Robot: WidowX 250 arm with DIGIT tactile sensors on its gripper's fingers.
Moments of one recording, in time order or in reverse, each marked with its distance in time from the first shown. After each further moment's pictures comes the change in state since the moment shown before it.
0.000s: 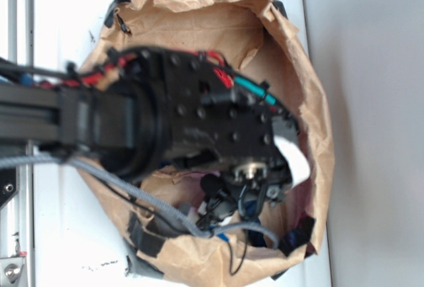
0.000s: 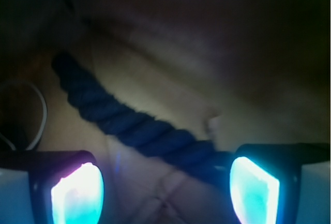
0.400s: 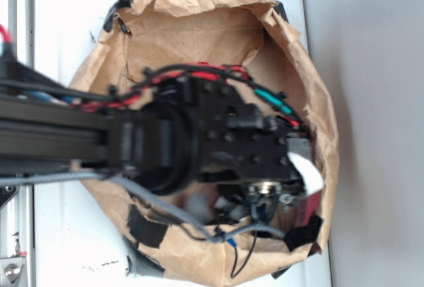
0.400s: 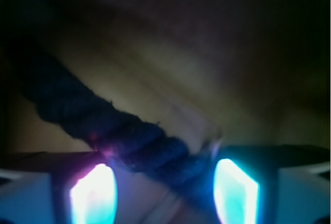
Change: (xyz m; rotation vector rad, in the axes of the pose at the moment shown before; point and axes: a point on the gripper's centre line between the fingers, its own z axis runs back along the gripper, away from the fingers) arm 0.010 0.010 -0.020 0.048 0.024 0.016
